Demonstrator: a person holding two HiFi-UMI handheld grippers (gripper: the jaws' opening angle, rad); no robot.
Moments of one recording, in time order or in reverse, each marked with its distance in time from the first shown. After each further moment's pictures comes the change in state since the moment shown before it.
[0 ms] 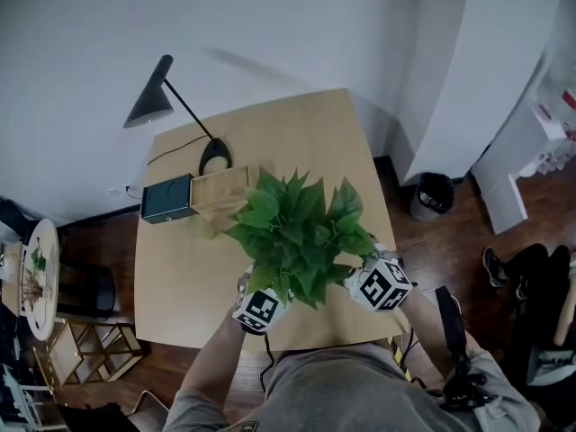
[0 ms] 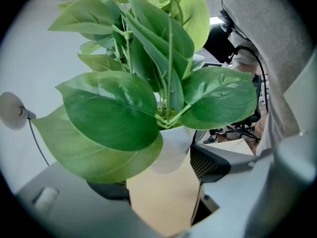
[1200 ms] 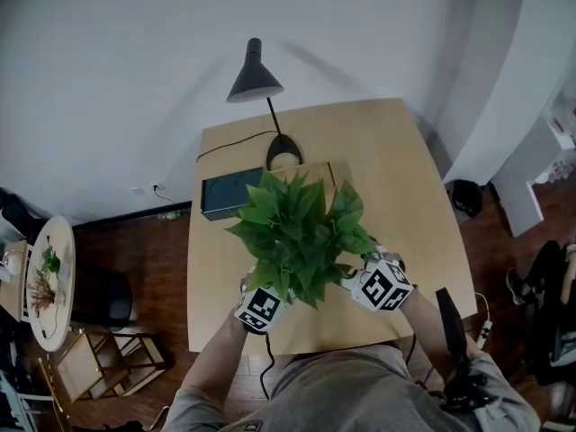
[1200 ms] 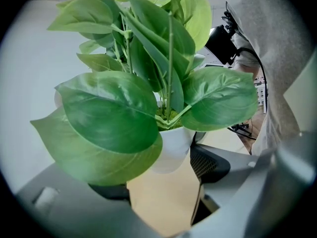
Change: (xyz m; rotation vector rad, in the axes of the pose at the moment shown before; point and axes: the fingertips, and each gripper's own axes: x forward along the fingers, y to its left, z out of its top) left arm -0.191 0.122 -0.098 -0.031 -0.051 -0.020; right arm 0.190 0.078 0.143 -0.003 0.016 -0.009
